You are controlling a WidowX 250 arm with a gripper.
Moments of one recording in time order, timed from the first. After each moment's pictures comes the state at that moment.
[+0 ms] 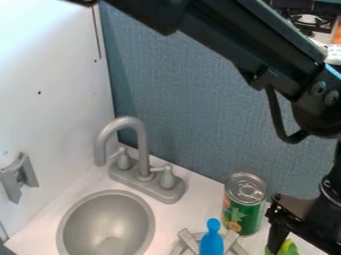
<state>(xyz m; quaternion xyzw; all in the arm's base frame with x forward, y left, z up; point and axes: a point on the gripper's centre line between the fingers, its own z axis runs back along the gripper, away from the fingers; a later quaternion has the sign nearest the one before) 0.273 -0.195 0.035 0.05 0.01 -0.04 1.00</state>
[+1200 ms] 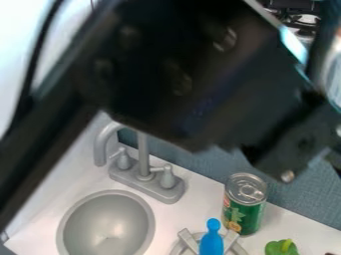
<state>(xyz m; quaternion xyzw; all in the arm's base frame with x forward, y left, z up) 0.279 -0.270 -0.036 0.02 0.04 -0.09 1.00</state>
